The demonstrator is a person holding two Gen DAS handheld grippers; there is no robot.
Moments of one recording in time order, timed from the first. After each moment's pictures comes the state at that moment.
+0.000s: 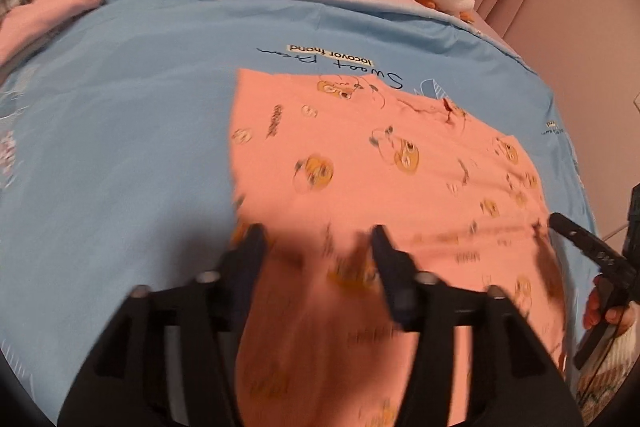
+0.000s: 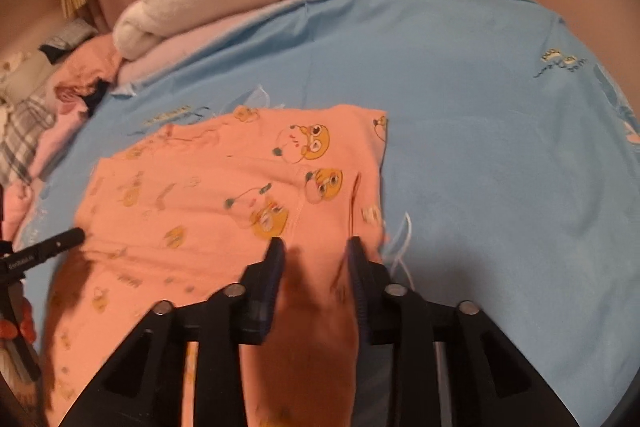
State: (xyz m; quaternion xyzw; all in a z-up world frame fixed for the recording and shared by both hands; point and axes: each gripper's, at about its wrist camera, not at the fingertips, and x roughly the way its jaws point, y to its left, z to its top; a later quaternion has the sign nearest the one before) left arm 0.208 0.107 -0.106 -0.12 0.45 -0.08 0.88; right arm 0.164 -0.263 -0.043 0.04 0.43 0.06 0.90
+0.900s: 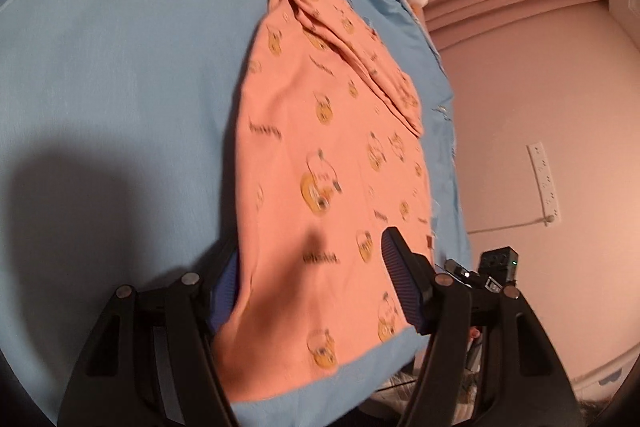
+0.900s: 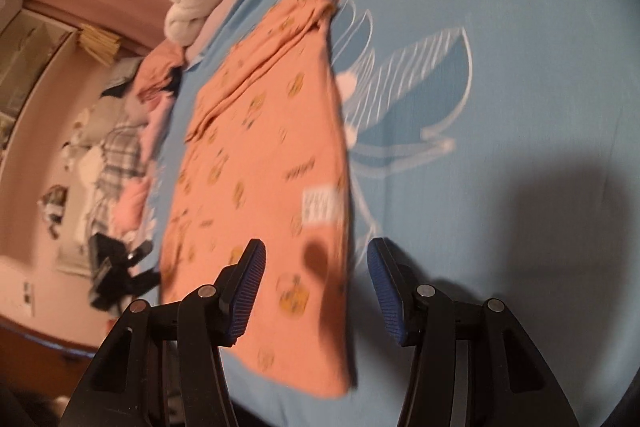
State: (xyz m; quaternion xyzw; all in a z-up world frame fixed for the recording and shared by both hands) left arm 0.025 0.147 -0.137 -0.37 0.49 -0.22 0.76; right arm -0.009 -0.333 -0.080 0.27 0.52 0.19 0.79
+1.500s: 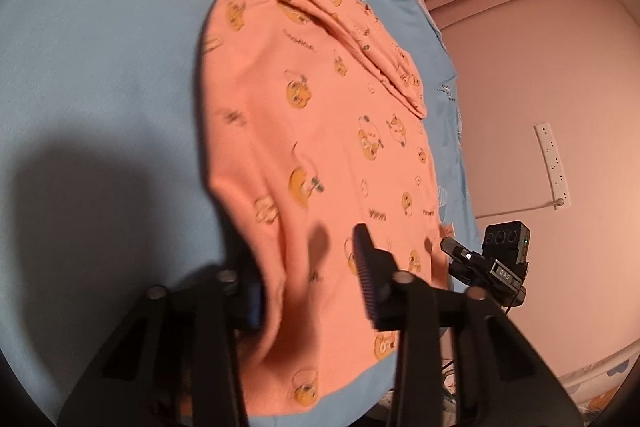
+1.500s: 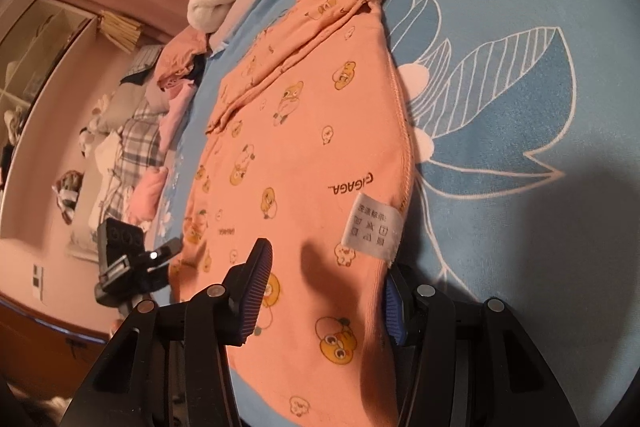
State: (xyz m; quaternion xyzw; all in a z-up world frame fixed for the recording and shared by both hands) left arm 0.044 0.122 -0.143 -0.35 0.51 -0.22 0.75; right arm 0.018 -0.306 -0.087 0.26 0.51 0.24 0.78
